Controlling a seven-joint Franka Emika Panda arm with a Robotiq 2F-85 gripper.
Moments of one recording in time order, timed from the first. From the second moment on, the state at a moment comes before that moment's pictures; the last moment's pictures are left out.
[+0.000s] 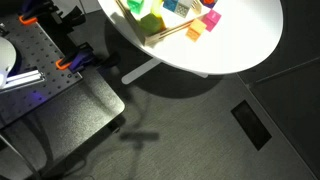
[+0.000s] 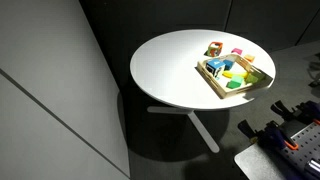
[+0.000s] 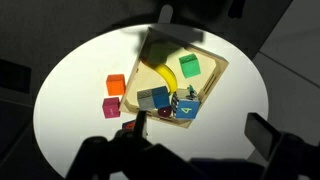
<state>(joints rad) -0.03 -0.66 -0.41 -2.33 -0.03 1.82 -0.56</state>
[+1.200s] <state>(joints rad) -0.03 -0.53 -0.30 -2.33 0.02 1.90 -0.49</state>
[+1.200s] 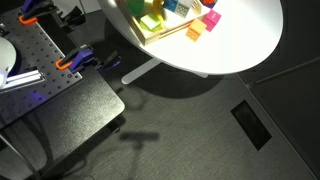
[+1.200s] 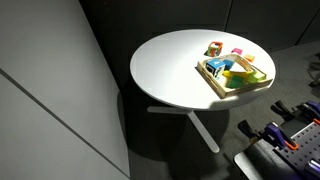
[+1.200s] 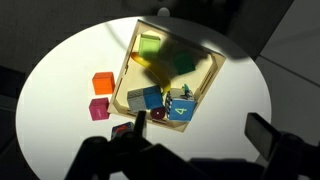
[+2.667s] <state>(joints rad) -0.04 -0.35 -0.14 -2.33 0.01 2.01 -0.24</state>
